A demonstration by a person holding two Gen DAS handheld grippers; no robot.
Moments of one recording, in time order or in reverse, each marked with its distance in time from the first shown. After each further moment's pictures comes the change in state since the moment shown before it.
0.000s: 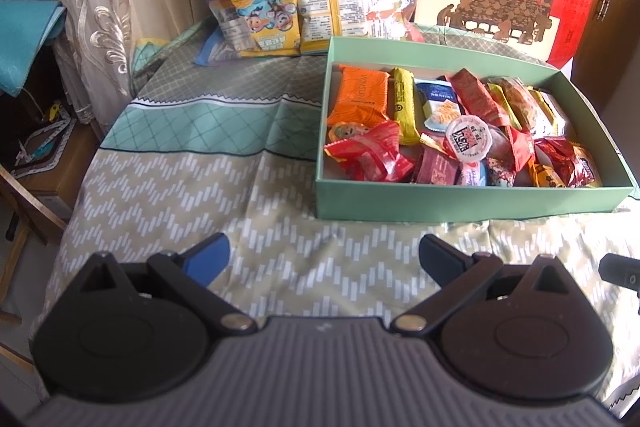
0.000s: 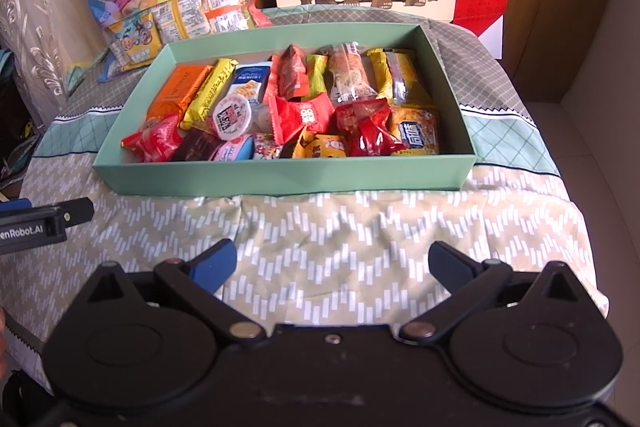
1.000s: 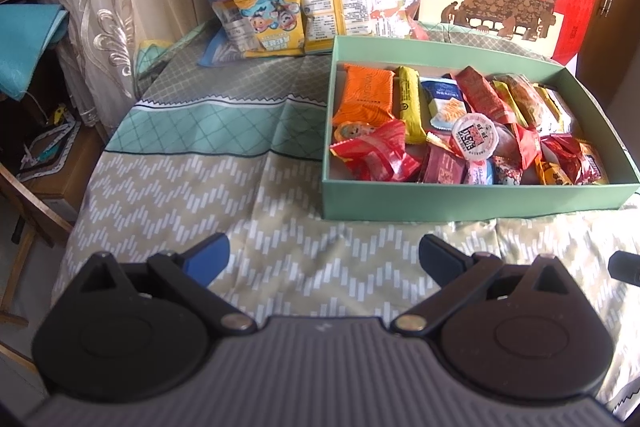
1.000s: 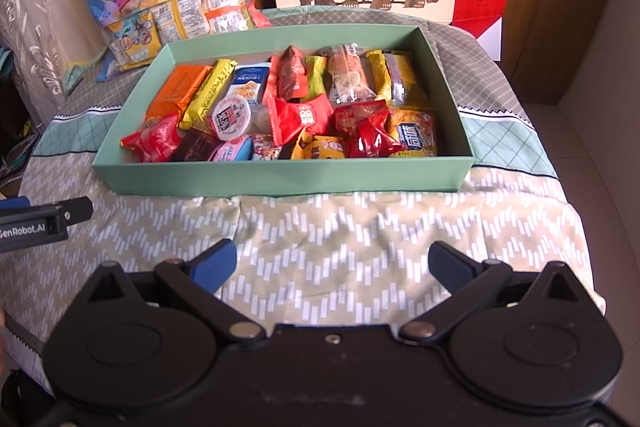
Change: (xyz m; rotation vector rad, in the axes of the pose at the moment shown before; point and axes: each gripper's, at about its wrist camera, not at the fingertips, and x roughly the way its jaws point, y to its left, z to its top) left arm 0.002 0.001 0.001 0.016 0.003 0.023; right arm -0.001 0.000 0.000 -0.001 -0.001 -0.008
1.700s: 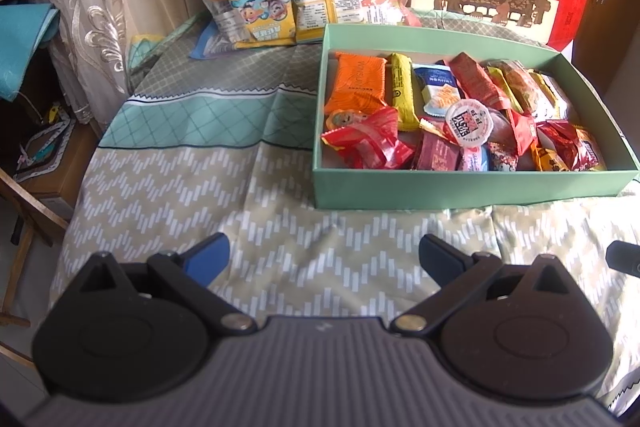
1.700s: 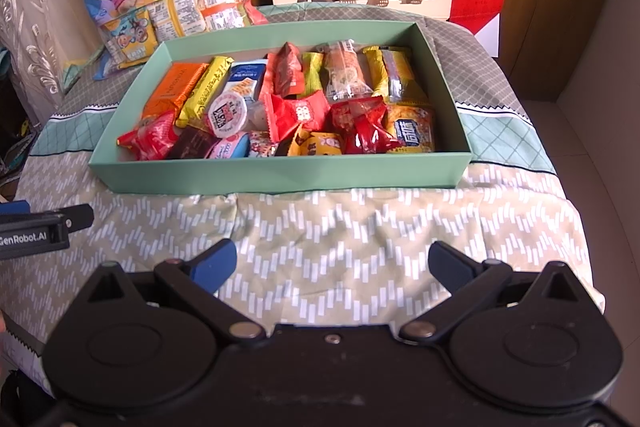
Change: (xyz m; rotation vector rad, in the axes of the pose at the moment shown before) left arm 0.003 -0.005 -0.001 0.021 0.032 -0.015; right arm 0.001 -0.001 -0.002 0.004 0.007 -0.006
